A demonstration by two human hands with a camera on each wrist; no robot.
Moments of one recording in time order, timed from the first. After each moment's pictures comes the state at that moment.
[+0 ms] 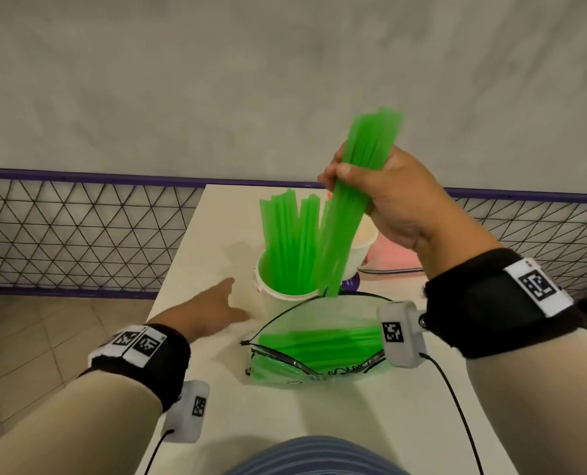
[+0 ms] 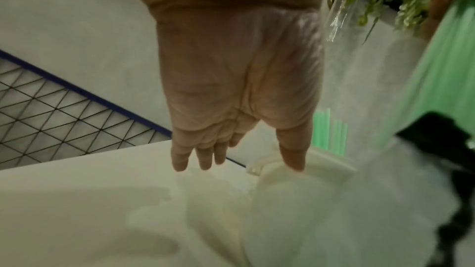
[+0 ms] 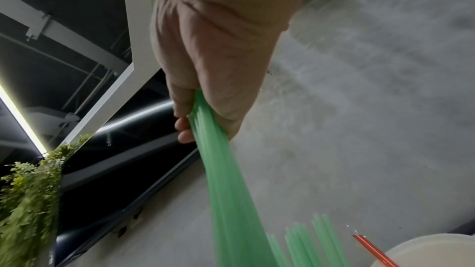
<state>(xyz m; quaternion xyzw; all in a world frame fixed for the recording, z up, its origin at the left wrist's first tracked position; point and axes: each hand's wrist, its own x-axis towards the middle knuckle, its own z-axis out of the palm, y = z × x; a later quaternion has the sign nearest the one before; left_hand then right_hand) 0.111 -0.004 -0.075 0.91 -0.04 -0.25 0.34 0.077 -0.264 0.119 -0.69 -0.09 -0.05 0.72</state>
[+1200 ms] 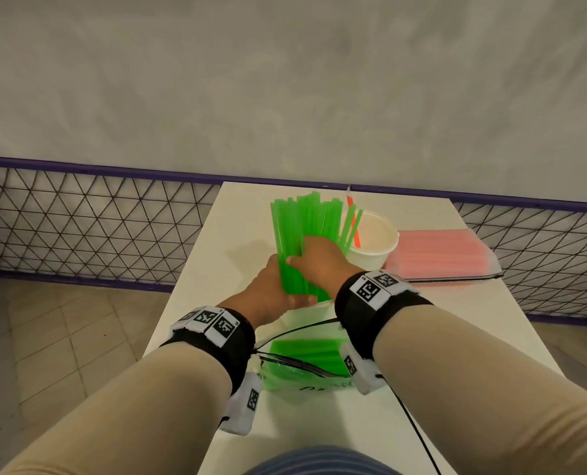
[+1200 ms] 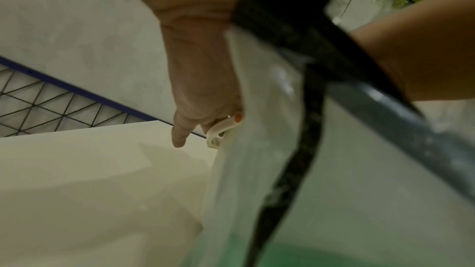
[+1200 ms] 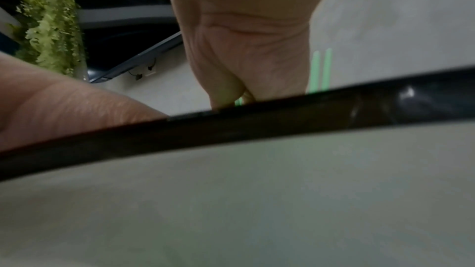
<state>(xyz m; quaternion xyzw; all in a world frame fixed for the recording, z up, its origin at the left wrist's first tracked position) 0.131 -0.071 -0.079 0.82 -0.06 -0.17 0.54 0.155 -0.194 -0.023 -0.97 -0.01 0.07 0.25</state>
